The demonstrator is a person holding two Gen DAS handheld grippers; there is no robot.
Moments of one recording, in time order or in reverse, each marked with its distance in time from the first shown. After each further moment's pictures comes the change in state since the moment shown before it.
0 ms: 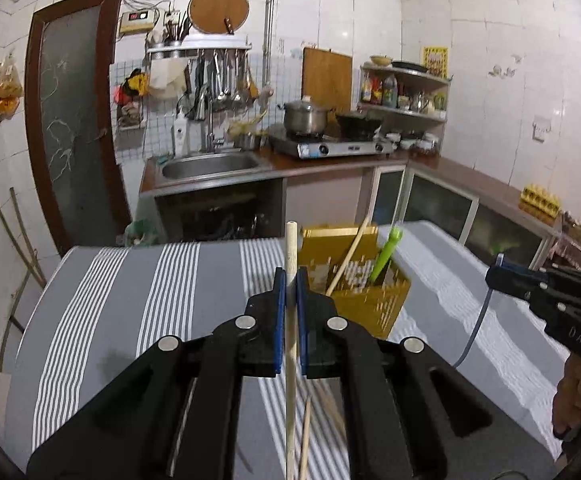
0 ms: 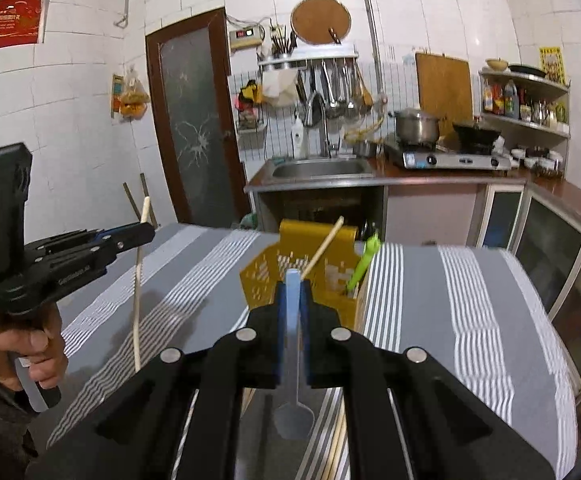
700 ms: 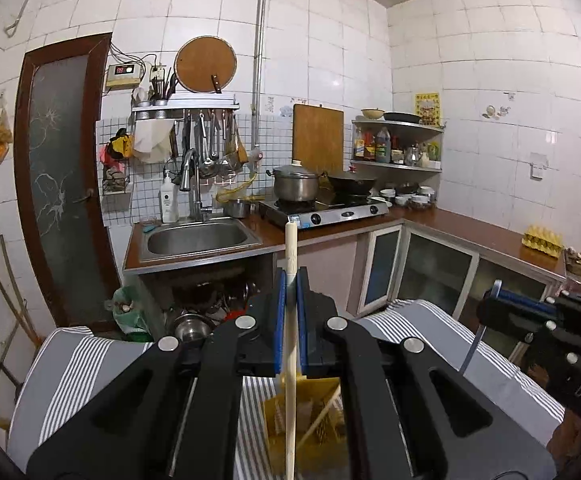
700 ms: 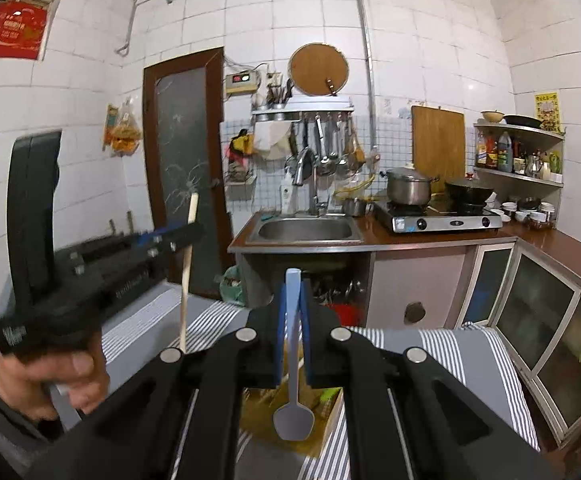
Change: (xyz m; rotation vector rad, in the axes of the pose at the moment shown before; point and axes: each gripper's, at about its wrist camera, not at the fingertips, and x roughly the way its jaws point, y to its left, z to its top) left arm 0.055 -0.032 0.107 0.017 -0.189 -0.006; right arm 0.017 -0.011 0.103 -0.038 -0.161 -0.048
